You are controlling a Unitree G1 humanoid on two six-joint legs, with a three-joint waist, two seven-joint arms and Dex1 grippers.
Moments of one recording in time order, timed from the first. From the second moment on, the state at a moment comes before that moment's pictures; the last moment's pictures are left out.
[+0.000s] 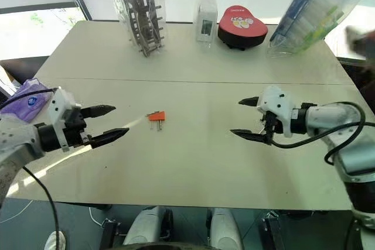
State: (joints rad) left arm -0.08 0.90 0.29 -0.45 -0.71 0.70 -0.88; right arm -0.33 -1.00 -0.07 -0.24 0.41 0.41 1.14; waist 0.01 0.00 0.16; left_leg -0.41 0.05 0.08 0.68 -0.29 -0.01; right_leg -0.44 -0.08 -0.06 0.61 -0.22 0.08
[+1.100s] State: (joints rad) left arm -0.13 0.84 0.28 -0.31 -0.58 0.64 -0.82; right arm -0.52 -0.79 0.16 -0.13 0.18 0.28 1.06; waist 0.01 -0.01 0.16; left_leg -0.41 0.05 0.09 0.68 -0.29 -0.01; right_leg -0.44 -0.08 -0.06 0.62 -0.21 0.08
